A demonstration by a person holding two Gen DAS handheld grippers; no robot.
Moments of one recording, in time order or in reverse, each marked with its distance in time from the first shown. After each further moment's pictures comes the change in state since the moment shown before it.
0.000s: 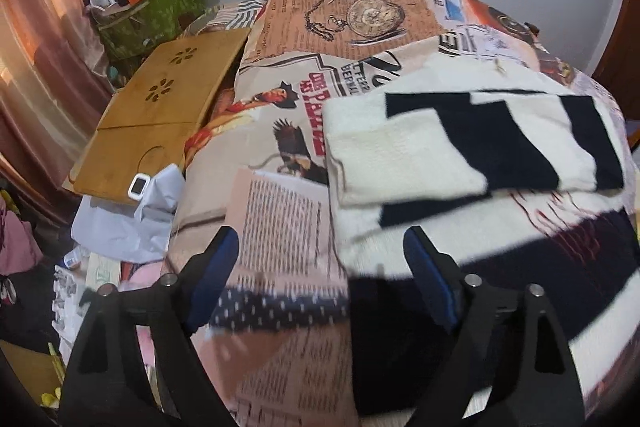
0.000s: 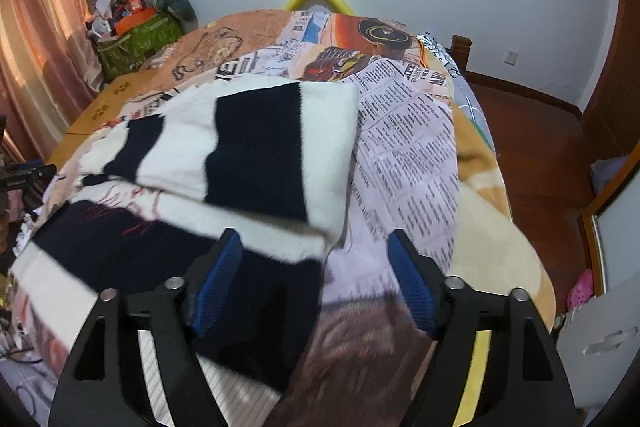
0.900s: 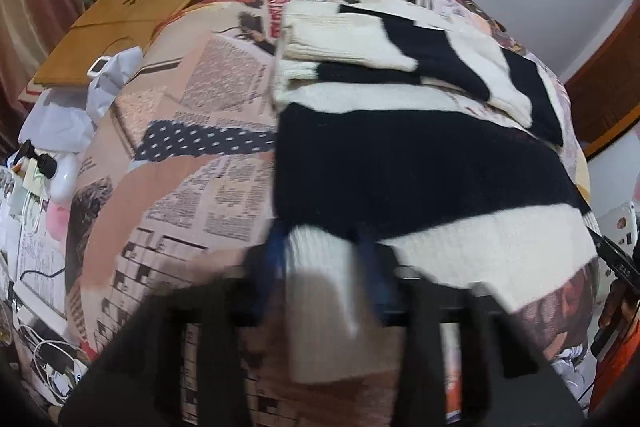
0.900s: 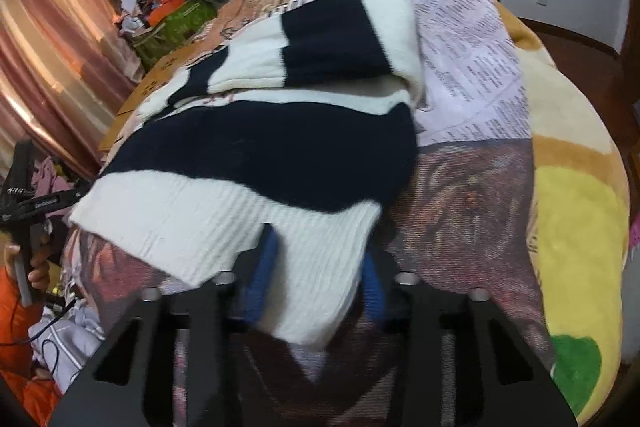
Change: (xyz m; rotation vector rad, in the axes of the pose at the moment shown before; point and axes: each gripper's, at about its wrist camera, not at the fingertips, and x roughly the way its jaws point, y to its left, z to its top) left arm -0.021 -0.021 -0.094 -0.153 0.116 -0.231; right arm 0.005 0.037 -0.076 0.088 0.109 0.210
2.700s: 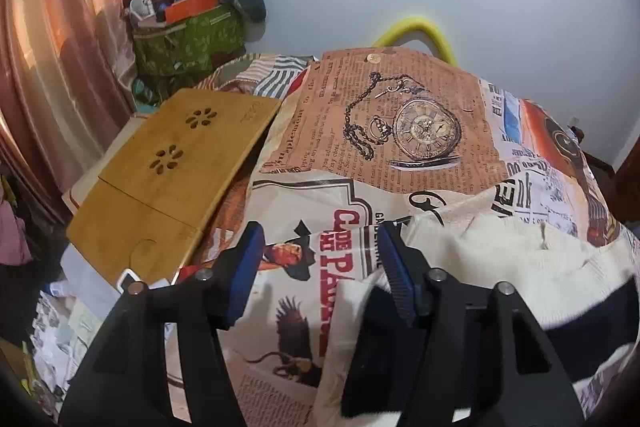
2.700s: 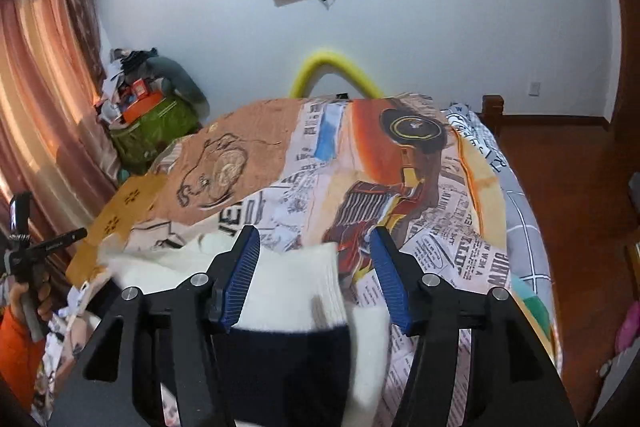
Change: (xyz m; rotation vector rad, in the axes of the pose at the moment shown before) left arm 0.038 0.019 0.271 -0.020 -0.315 0.272; right arm 0.021 -0.034 0.245 -0.023 -0.306 -0.071
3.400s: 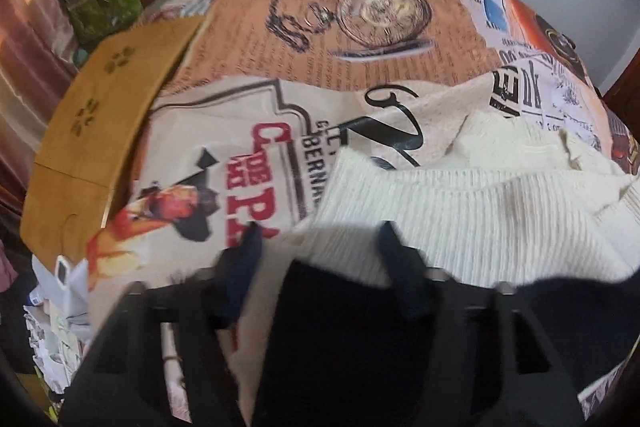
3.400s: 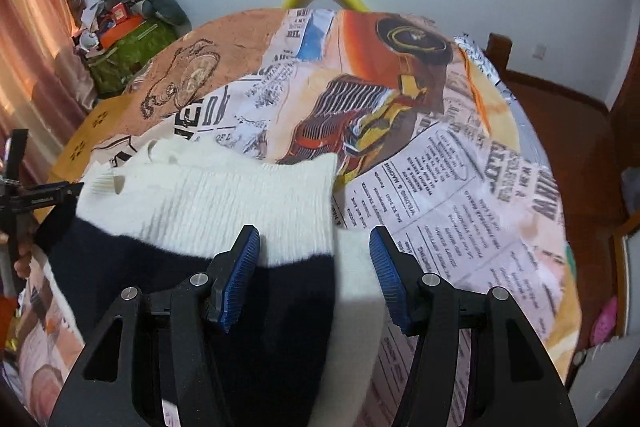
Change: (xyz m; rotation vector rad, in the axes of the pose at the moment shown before) left arm 0.117 -0.066 -0.037 0.136 0.309 -0.098; right arm 0.083 -0.023 -0.051 -0.046 0.230 -0.069
